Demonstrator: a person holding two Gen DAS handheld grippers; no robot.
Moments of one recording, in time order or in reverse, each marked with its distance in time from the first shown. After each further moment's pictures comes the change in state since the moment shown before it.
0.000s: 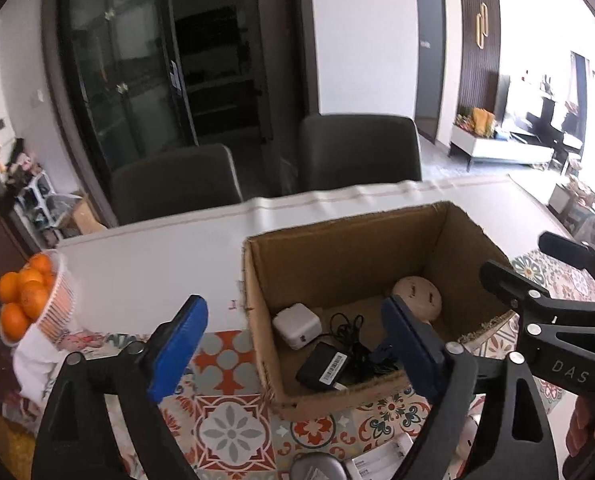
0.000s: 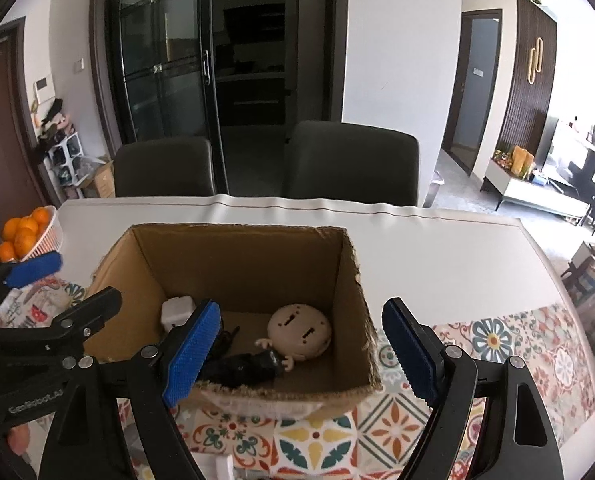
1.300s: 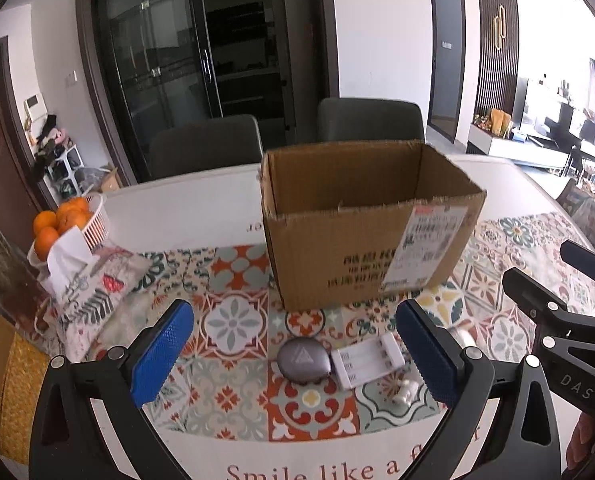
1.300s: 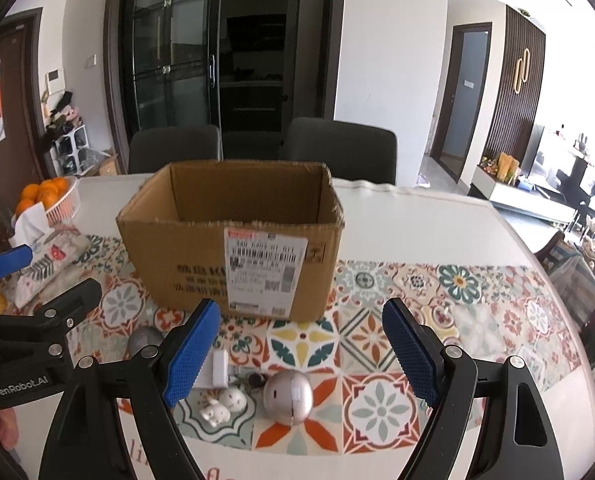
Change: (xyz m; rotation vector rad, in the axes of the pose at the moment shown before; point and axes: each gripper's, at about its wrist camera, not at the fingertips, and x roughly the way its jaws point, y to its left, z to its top) left arm -0.073 -0.023 -0.103 -0.060 0.041 0.063; right arm -0.084 0.001 -0.106 -0.029 -0.035 -0.029
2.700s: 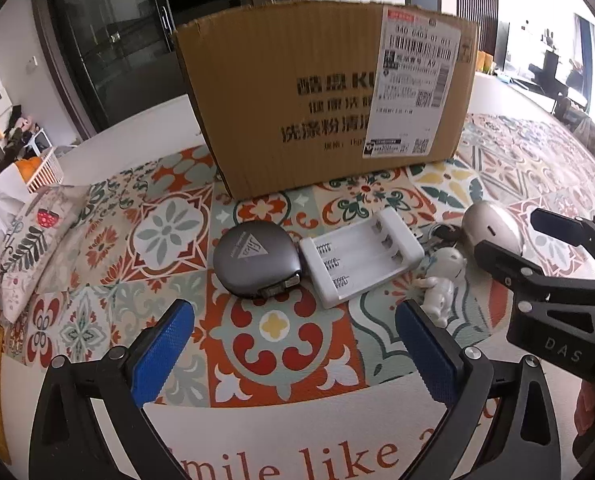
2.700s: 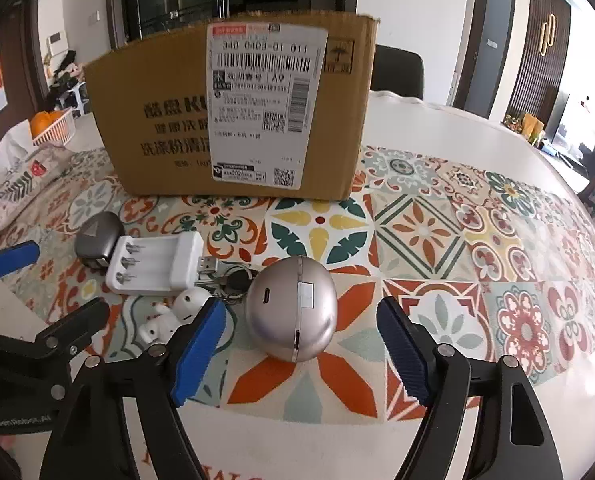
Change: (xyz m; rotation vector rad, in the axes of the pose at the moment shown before) left arm 0.087 -0.030 -0.094 0.103 0.162 -0.050; right arm 0.090 0.003 -0.101 -0.016 0.175 0.063
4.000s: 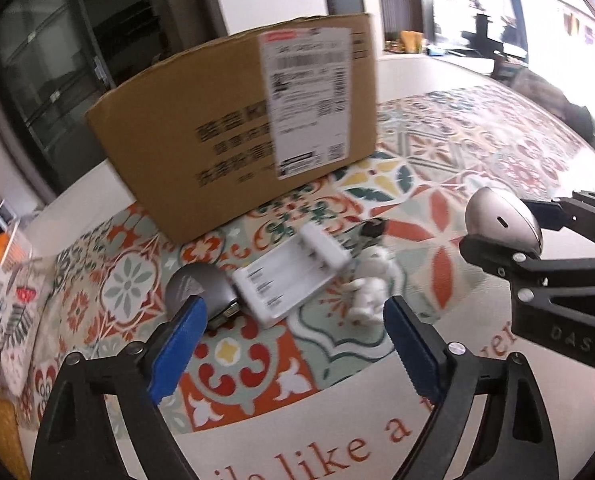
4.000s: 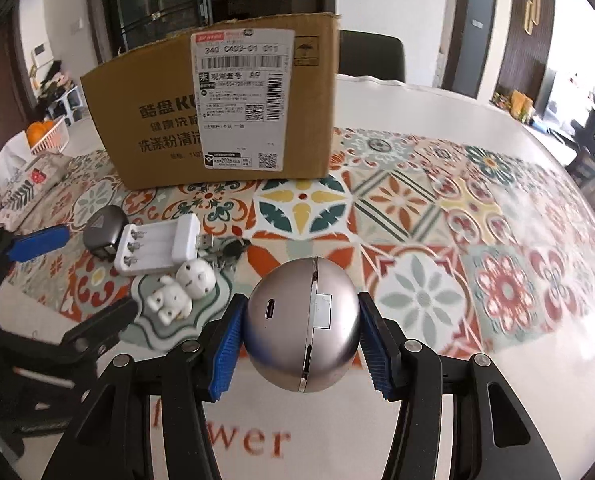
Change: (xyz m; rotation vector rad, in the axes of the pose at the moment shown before) left arm -0.019 -0.040 0.004 0.259 -0.066 -0.119; right arm -0.031 -0.013 -0.016 0.088 0.042 -0.013
